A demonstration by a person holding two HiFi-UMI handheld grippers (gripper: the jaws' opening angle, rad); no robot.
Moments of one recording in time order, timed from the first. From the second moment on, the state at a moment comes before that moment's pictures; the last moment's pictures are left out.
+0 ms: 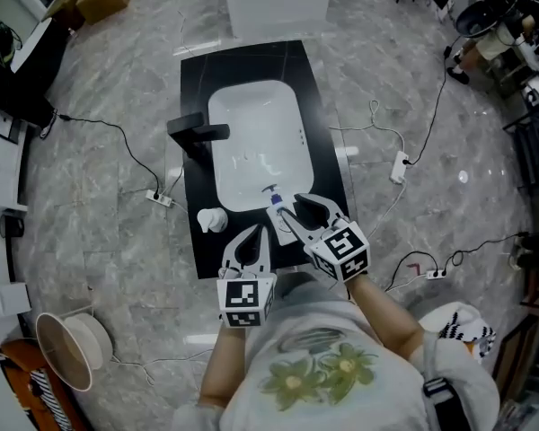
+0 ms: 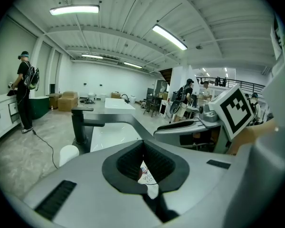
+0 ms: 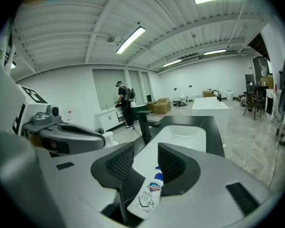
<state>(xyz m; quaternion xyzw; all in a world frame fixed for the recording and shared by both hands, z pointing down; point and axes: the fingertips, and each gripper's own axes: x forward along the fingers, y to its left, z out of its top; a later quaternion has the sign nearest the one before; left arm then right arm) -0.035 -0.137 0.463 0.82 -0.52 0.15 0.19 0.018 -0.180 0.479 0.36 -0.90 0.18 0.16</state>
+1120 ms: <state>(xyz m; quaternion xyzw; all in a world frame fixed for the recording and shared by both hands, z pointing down) -0.055 -0.184 0.522 0.79 -0.54 0.17 0.25 -0.013 -0.258 0.612 0.25 -0.89 0.26 0.29</state>
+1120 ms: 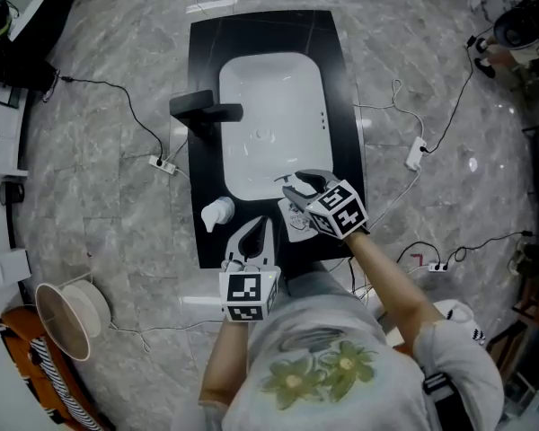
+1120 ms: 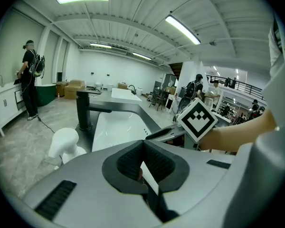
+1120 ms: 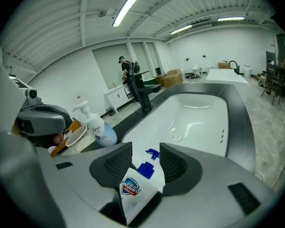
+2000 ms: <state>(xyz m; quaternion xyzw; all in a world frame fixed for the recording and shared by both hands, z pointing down) -0.061 -0.209 0.554 0.79 -0.52 0.18 0.27 -0.026 -0.278 0.680 0.18 -0.85 0.35 0.35</state>
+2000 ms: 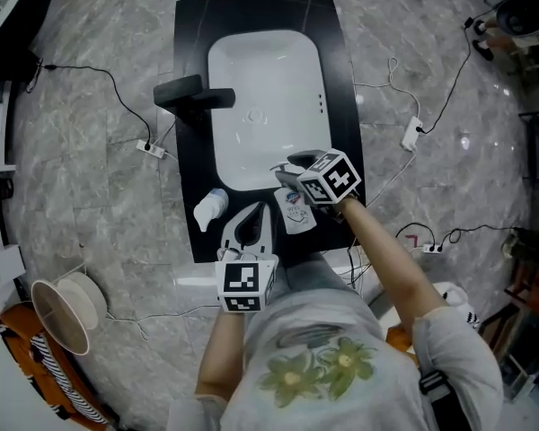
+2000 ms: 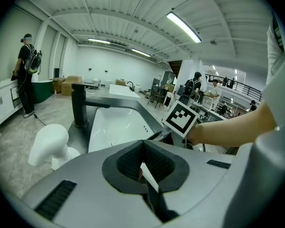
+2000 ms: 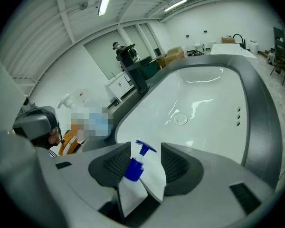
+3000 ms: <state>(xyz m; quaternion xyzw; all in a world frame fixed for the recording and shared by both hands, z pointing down) -0.065 -0.213 0.559 0.79 -0.51 0.19 0.27 -0.026 -0.275 0.657 0.14 -0.88 0.32 0.32</state>
